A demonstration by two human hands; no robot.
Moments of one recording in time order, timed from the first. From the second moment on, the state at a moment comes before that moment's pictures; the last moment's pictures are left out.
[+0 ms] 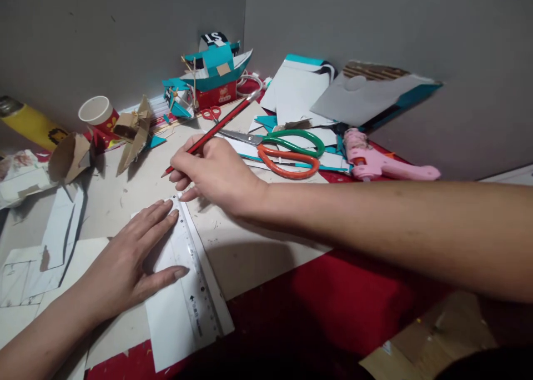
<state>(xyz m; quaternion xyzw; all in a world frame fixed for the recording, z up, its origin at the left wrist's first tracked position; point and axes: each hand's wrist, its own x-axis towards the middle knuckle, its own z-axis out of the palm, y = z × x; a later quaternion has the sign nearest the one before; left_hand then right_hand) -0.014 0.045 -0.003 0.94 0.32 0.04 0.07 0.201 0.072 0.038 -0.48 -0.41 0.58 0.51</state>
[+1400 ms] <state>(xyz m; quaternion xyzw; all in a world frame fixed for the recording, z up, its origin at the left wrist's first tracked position) -0.011 0.043 -0.004 0.93 0.35 0.02 0.11 0.206 0.025 -0.024 -0.52 -0.63 0.43 0.39</state>
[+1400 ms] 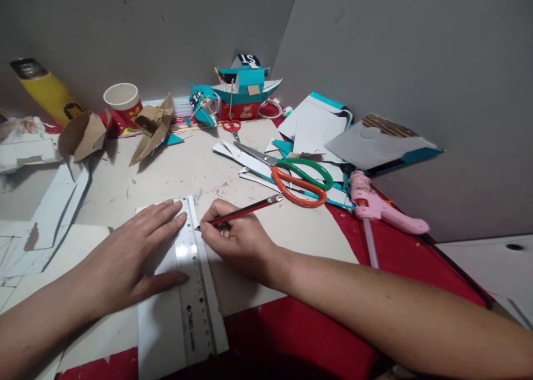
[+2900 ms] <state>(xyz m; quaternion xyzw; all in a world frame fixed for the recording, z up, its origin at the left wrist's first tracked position) -0.016 0.043 -0.009 0.93 0.34 0.06 0.10 0.205 0.027 -0.024 -0.51 -0.63 0.41 0.42</state>
